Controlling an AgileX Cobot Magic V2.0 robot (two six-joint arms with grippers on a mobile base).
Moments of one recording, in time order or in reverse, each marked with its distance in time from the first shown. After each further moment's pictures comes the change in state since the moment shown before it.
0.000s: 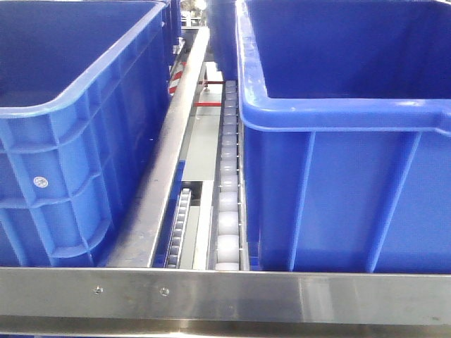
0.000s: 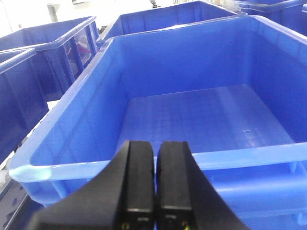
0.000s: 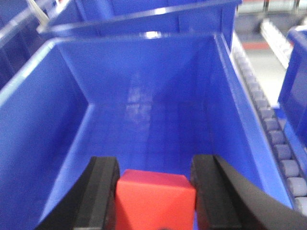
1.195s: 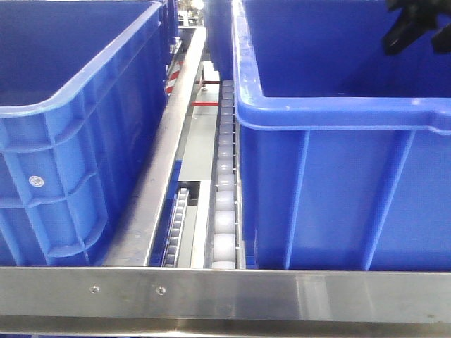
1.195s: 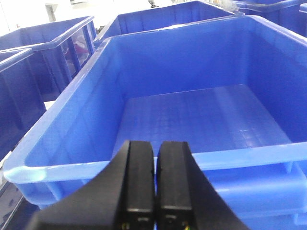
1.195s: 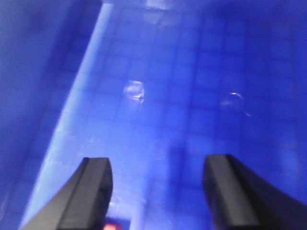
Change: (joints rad) left arm 0.000 0.000 0.000 0.000 0.000 0.000; right arm 0.142 0.590 -0.353 0.000 0.122 -0.044
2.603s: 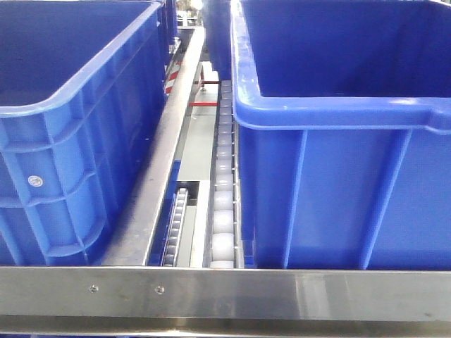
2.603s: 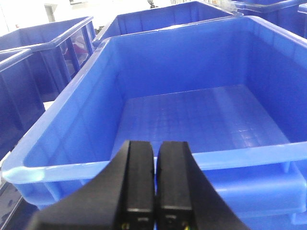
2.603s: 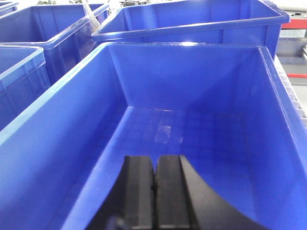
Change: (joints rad) left arm 0.000 0.000 0.000 0.000 0.000 0.000; right arm 0.000 -0.783 0.556 -0.002 -0.266 0.000
